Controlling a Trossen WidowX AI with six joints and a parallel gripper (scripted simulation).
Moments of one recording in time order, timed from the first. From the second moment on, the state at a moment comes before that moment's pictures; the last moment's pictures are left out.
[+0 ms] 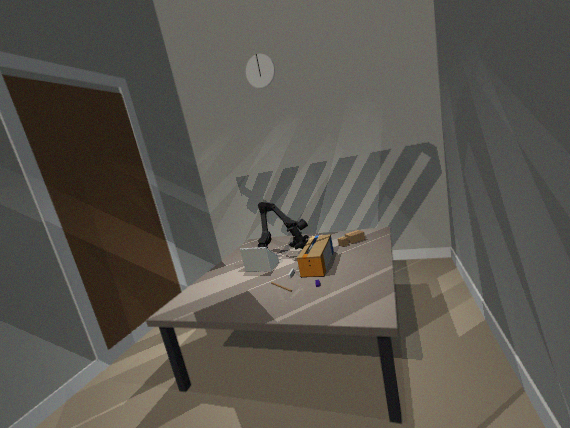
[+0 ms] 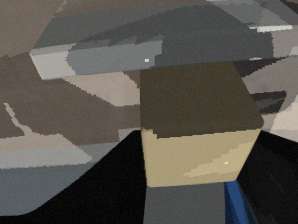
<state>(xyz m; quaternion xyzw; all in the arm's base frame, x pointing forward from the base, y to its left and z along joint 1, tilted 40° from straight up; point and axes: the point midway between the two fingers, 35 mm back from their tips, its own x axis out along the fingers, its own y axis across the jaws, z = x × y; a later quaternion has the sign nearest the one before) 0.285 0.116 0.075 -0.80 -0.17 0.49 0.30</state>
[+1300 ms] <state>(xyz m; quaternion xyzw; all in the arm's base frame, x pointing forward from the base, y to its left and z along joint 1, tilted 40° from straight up) 0.270 0.071 0.114 -0.54 0.09 0.52 0.66</state>
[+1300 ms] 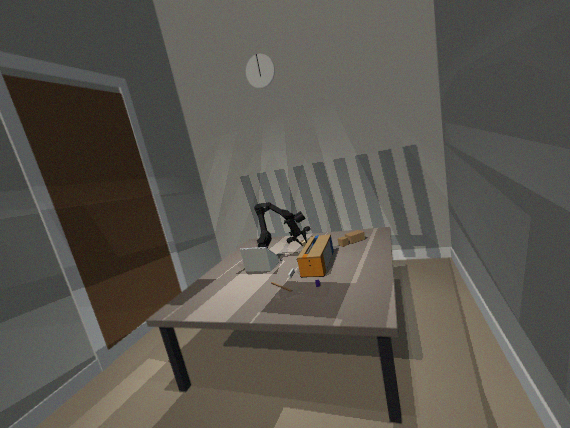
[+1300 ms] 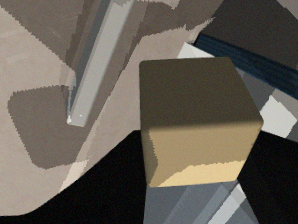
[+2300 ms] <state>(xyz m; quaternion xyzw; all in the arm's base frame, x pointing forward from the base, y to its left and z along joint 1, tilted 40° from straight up) 0.256 0.053 0.122 -0.06 0.37 0.40 0.84</state>
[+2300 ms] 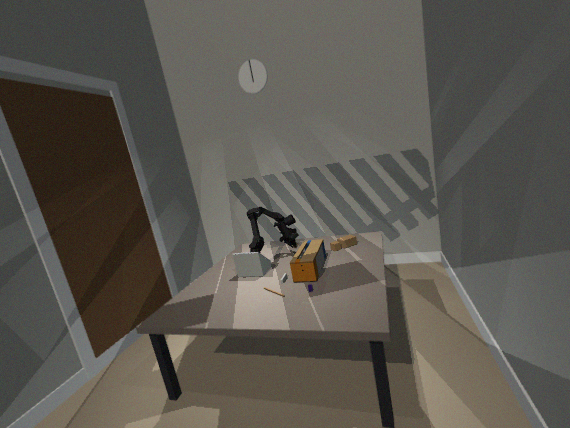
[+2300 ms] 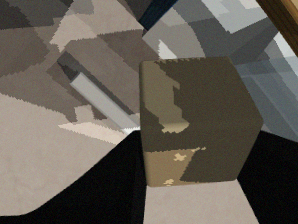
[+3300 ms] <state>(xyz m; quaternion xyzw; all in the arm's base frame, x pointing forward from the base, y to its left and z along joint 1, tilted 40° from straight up) 0.242 0.038 0.135 0.44 0.52 0.14 0.71</state>
